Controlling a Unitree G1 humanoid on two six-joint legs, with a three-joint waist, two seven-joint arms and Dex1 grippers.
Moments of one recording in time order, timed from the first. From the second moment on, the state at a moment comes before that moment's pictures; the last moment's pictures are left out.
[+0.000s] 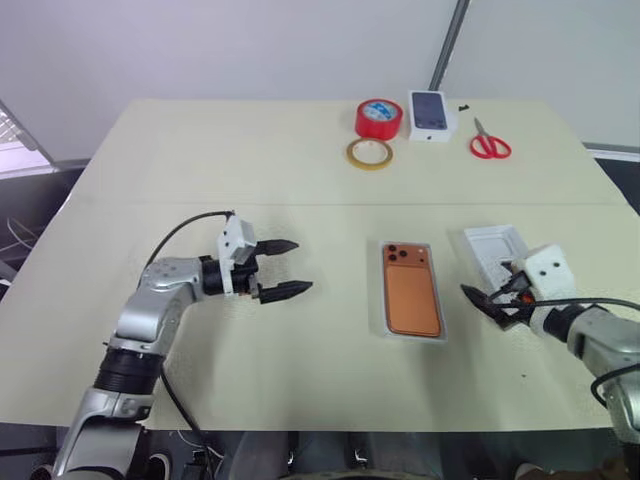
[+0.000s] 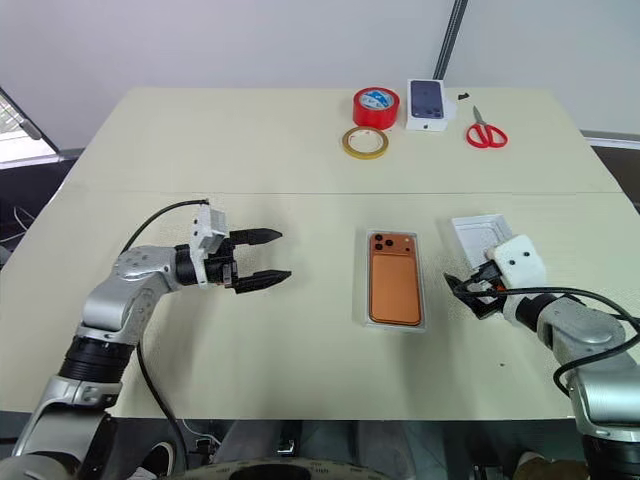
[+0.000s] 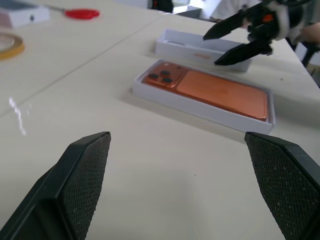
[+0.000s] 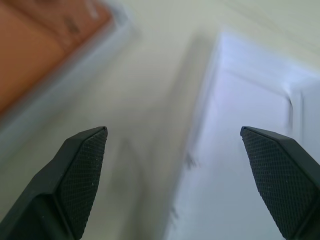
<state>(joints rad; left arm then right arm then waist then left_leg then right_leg) -0.37 0.50 -0.05 0.04 -0.42 0.21 -1.19 0.11 -0.76 -0.27 -0.41 0.23 0.73 0.54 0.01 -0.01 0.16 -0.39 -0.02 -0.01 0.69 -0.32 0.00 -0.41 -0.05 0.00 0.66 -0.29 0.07</state>
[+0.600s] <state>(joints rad) -0.34 0.51 -0.08 0.10 -0.39 0.03 -1.30 -0.35 -0.87 -0.18 -0.37 0.39 1.52 0.56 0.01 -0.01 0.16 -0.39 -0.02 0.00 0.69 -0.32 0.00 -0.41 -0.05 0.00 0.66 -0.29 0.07</state>
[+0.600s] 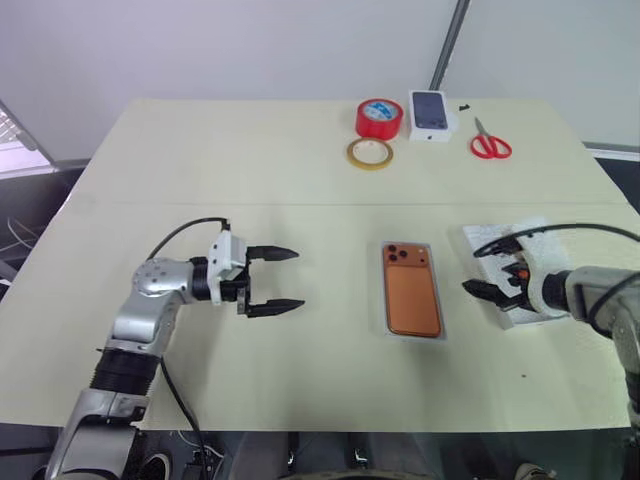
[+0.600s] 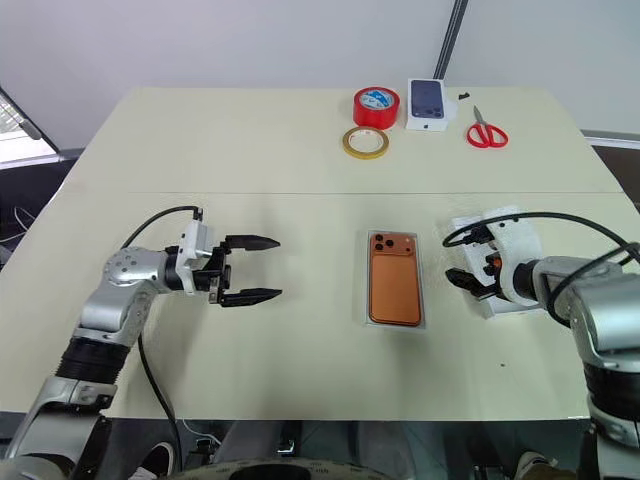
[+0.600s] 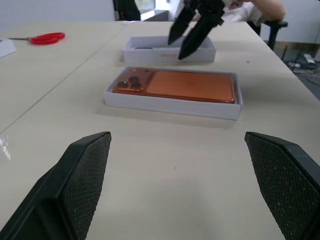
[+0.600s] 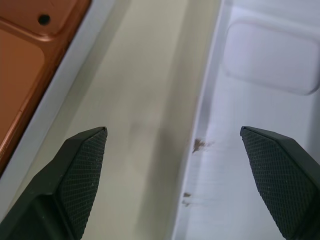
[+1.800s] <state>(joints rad) -0.29 0.51 -0.08 0.03 -0.38 0.06 -1.19 -0.51 -0.81 -0.11 -0.14 0.39 1.55 0.45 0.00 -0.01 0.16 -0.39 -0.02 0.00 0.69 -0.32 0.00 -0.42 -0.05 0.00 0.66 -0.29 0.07</state>
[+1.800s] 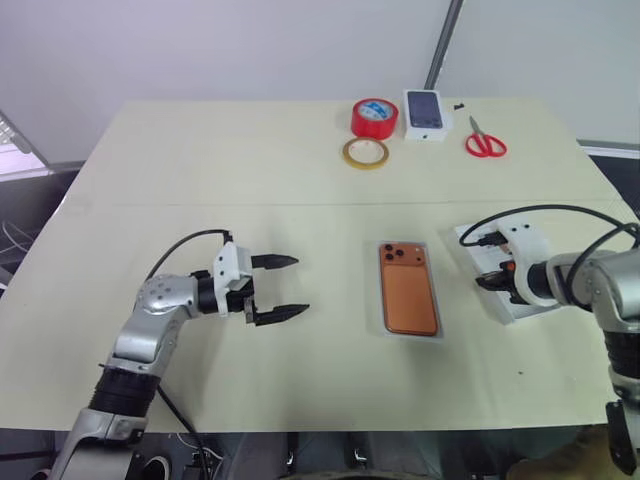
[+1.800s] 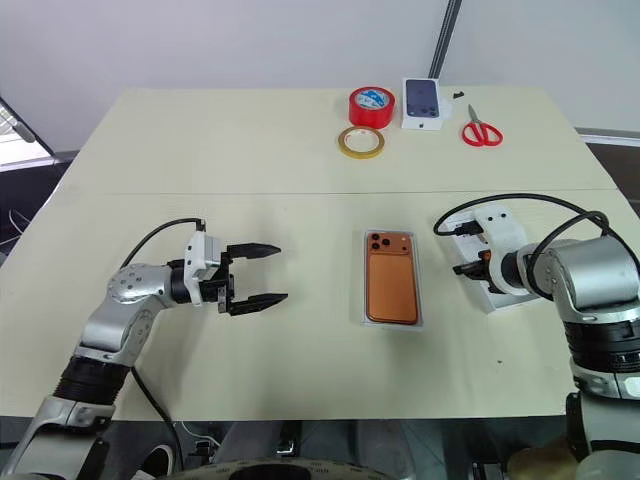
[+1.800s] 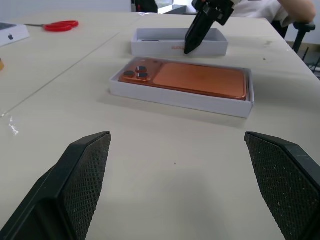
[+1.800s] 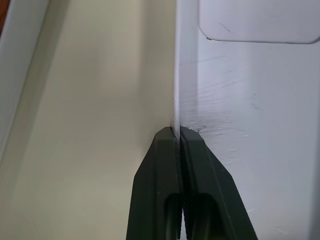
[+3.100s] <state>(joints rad) -0.37 0.43 -0.05 0.01 -0.45 0.22 -1.08 -0.03 -0.51 -0.13 -0.60 1.94 0.91 -0.17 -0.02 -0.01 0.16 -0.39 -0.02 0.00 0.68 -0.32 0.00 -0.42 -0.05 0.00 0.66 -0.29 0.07</state>
